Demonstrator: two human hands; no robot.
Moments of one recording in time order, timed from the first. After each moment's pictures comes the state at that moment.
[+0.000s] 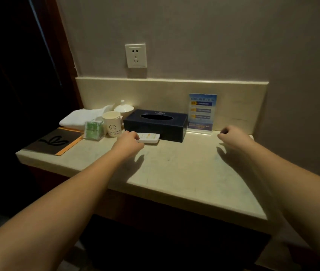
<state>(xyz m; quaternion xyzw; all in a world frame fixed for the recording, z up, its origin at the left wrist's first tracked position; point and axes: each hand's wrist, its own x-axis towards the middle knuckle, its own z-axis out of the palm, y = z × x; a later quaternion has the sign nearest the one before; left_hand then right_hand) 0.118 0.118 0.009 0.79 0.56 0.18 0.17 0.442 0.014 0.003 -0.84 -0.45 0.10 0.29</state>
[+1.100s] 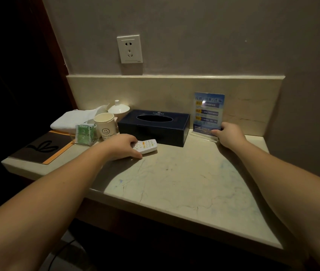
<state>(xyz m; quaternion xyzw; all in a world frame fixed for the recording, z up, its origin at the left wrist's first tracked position) 0.119 0.194 0.001 0.87 0.48 0.01 0.13 0.461 0.080 -0.020 -0.79 -0.46 0.13 0.38</state>
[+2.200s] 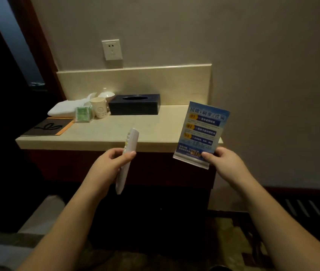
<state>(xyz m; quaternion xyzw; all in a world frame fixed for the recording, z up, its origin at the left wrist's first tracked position) -0.015 -0.142 -0.007 0.67 0.41 0.31 0.54 0.264 -0.294 -0.035 -0.74 -0.40 0.19 0.50</state>
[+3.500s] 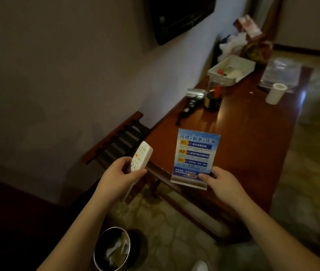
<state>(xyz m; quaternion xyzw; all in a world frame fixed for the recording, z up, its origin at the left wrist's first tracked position) 0.416 -0.626 -0.140 0.89 0.10 -0.08 0.44 0.417 -0.915 -0.201 -0.85 0.06 0.13 0.50</state>
